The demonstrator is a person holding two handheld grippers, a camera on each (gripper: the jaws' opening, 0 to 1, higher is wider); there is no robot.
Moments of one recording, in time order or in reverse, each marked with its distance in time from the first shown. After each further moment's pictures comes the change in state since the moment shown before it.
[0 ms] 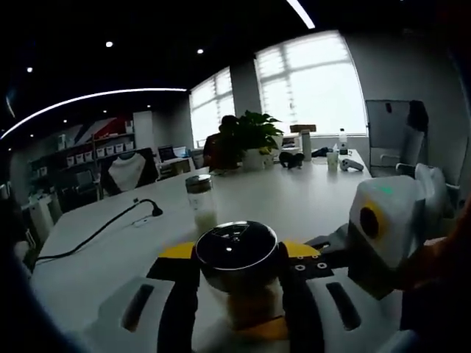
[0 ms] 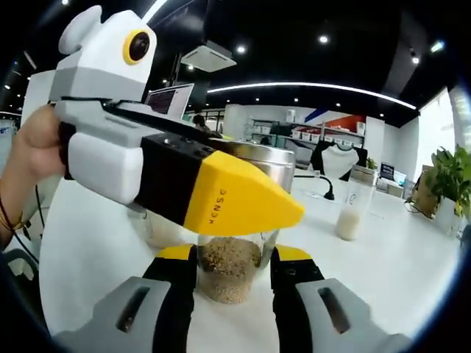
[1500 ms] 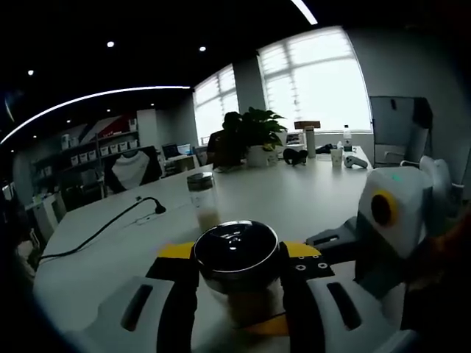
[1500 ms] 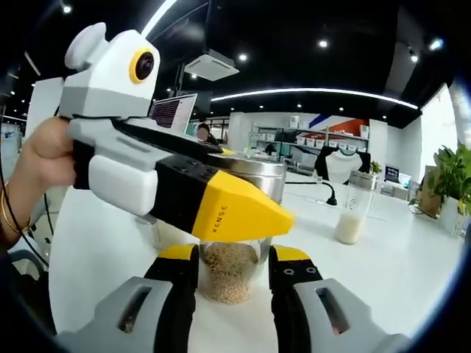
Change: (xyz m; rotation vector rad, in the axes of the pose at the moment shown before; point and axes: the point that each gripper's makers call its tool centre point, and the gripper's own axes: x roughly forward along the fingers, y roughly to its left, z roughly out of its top) left arm -0.001 -0.001 -0.002 -0.003 0.021 0.027; right arm -0.010 -0.001 0.008 0.005 -0.046 0.045
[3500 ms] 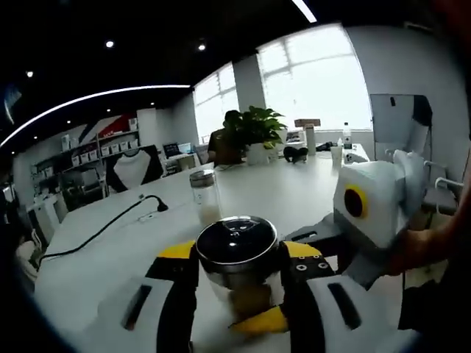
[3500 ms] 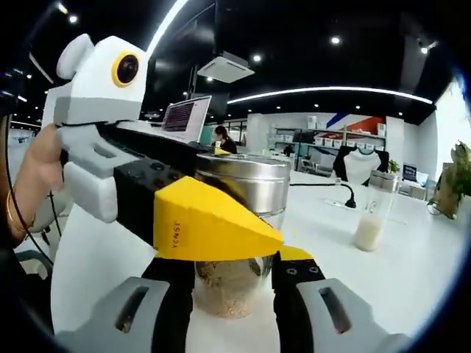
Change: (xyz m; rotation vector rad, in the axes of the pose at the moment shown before) left arm -0.007 -0.001 -0.001 -0.008 -0.007 0.013; right arm 0.014 0.006 0.003 0.048 -0.027 0.077
